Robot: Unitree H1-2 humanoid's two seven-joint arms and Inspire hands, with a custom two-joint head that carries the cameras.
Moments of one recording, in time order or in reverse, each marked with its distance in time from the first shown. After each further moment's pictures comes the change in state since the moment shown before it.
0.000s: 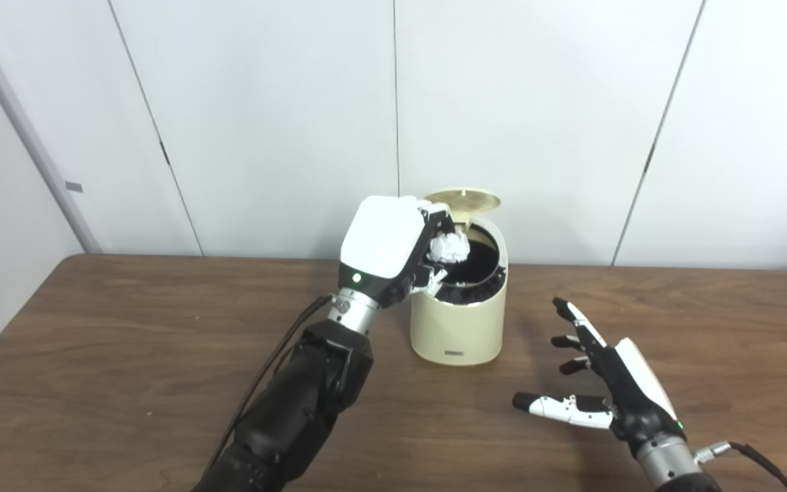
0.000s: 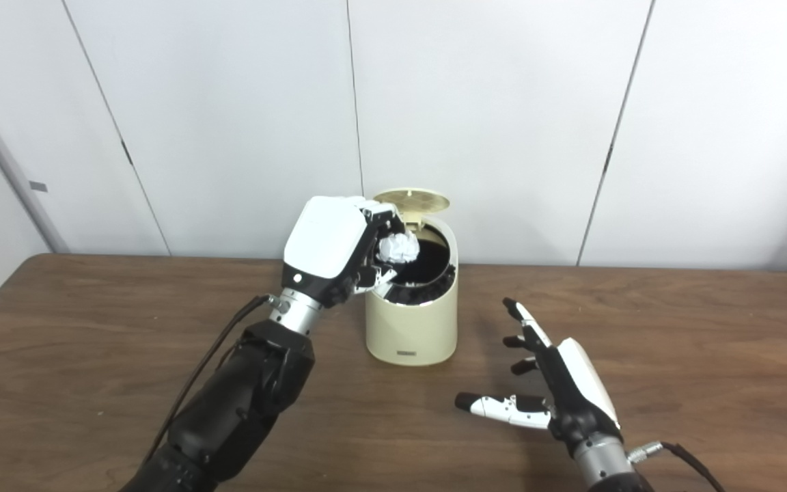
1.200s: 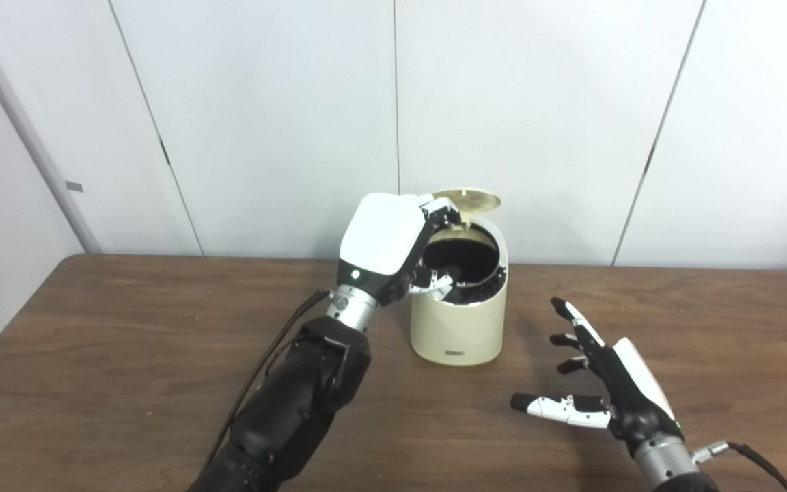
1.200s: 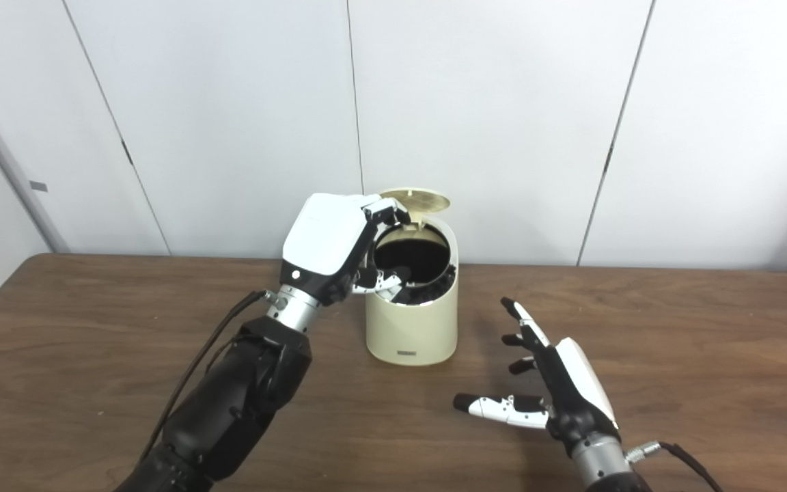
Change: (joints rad) left arm 0.003 0.009 0.011 -0.044 -0.071 -0.047 -0.039; right arm -0.001 0.008 -0.001 0.000 0.008 -0.001 -0.003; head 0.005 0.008
